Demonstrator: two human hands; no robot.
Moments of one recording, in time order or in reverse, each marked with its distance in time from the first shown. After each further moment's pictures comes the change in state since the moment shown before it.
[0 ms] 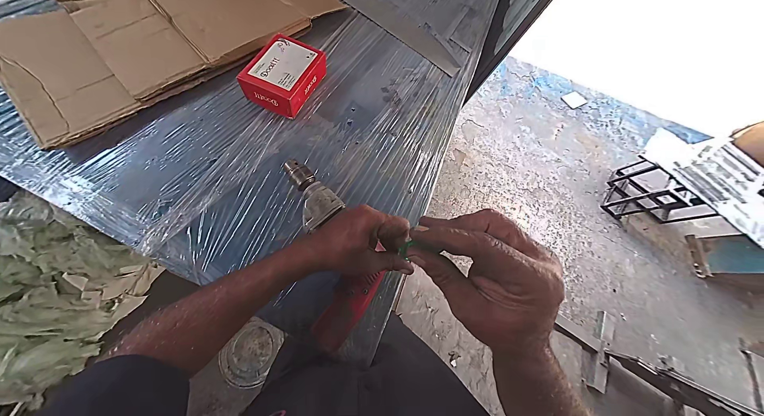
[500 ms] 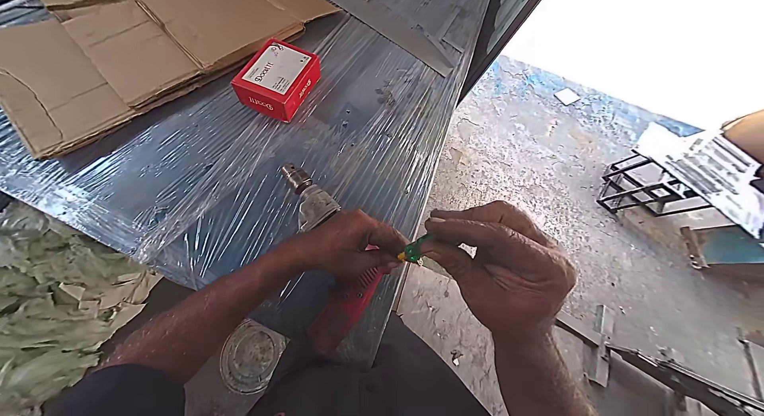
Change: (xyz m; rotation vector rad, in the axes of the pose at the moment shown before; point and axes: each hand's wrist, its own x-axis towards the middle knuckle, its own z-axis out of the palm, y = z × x) left_hand -0.004 -0.006 -0.007 -0.136 -0.156 0.054; right_hand 0.003 0.008 -0.008 0.071 0.061 0.005
